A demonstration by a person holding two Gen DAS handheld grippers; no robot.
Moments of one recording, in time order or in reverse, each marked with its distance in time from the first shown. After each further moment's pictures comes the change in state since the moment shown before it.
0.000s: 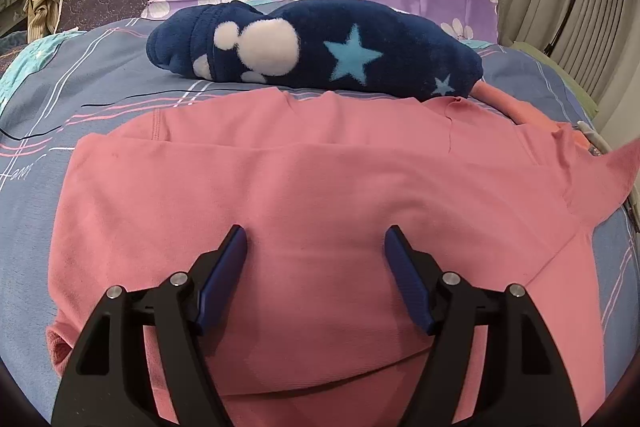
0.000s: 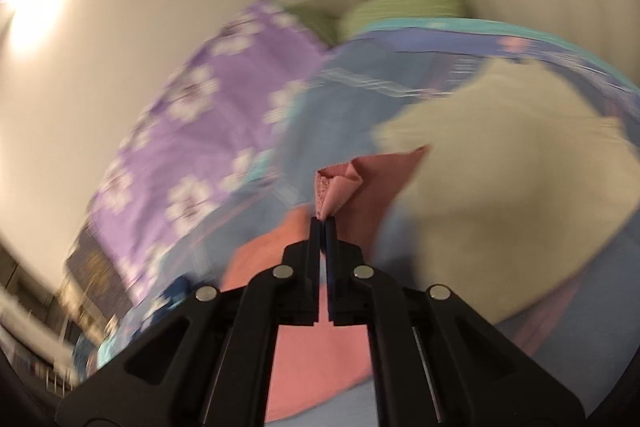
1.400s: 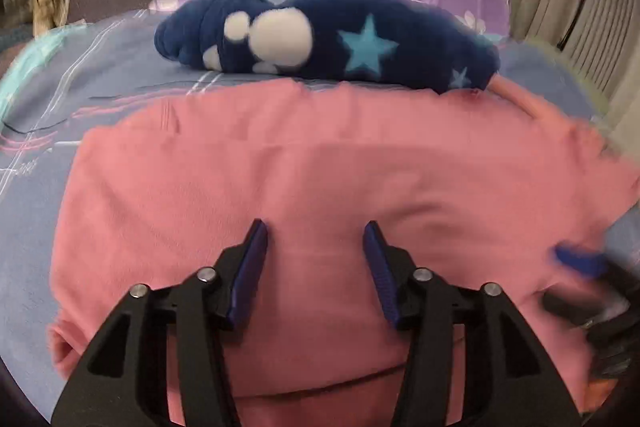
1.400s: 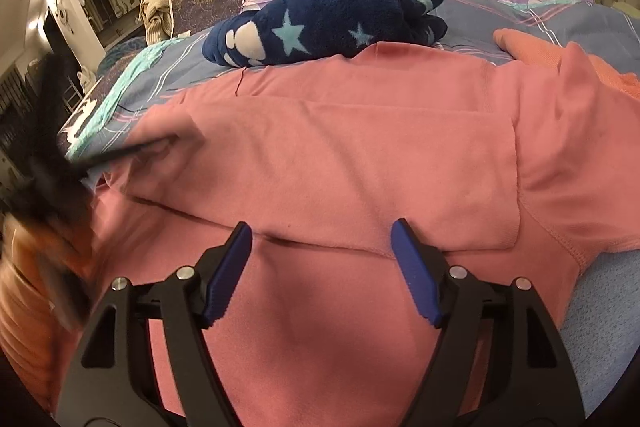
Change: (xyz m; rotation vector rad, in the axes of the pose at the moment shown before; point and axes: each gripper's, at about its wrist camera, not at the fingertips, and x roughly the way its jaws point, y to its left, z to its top) left arm 0.003 -0.002 0.003 0.017 0.012 0.059; right arm 0.090 0.172 -0.306 -0.677 0.525 0.177
